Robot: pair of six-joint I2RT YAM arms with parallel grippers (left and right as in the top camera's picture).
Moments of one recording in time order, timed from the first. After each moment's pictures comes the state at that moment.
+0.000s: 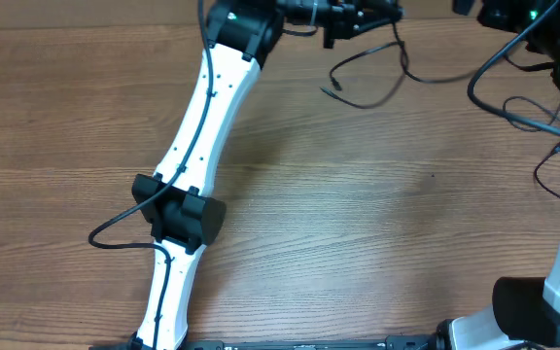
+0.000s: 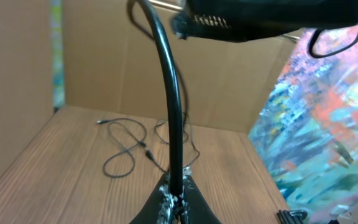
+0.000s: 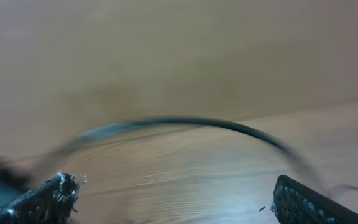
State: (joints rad) left arm -0.41 2.37 2.68 -0.53 1.24 -0.02; right arm -0.01 1.71 2.33 -1.11 -0.07 0.25
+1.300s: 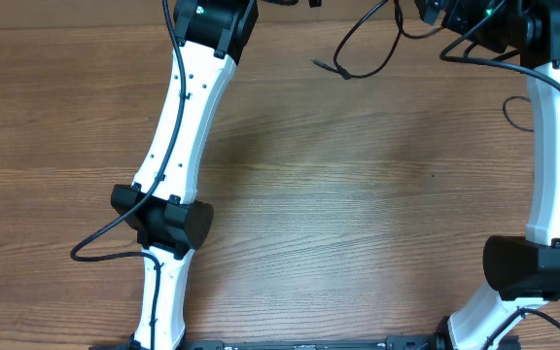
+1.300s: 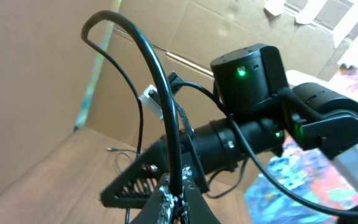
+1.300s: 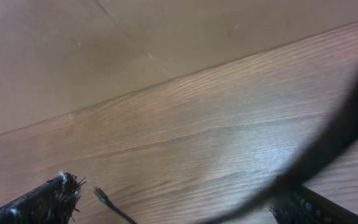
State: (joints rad) left arm -0.36 2.29 2.68 -0.25 1.13 -0.53; right arm -0.01 1.89 2.28 -1.12 -0.24 0.35
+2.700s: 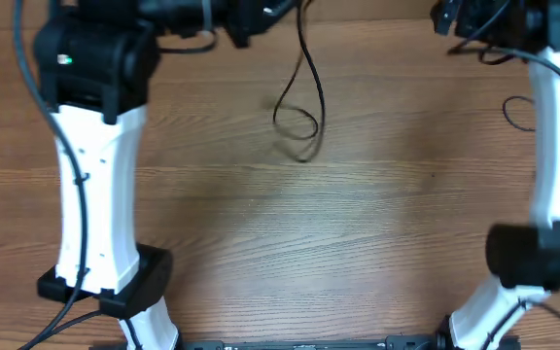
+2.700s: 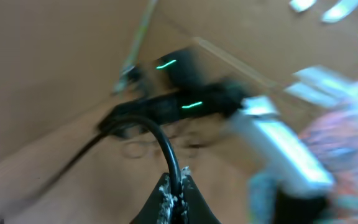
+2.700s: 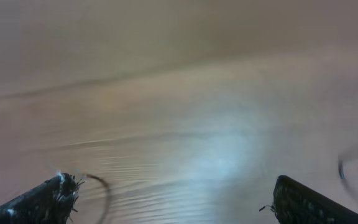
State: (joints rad) left arm -0.29 1.94 2.69 -1.02 0.95 -0.20; right arm -0.07 1.93 2.28 -1.12 -0.21 0.11
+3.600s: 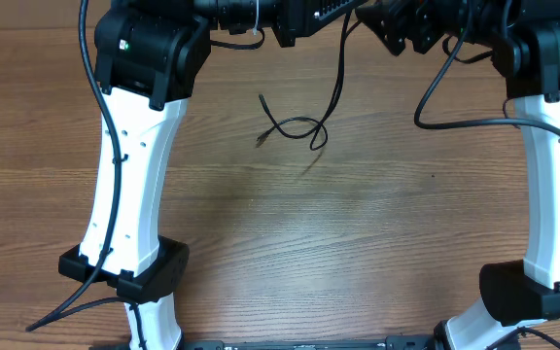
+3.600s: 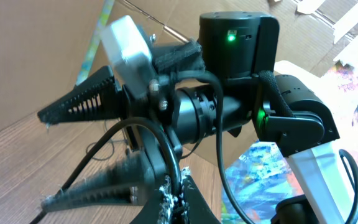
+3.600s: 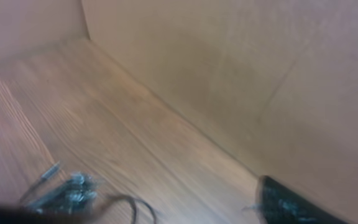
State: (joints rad) left arm -0.37 2.00 2.69 -0.88 1.04 -0.35; right arm 0.13 1.79 2.28 -0.99 -0.57 -0.39
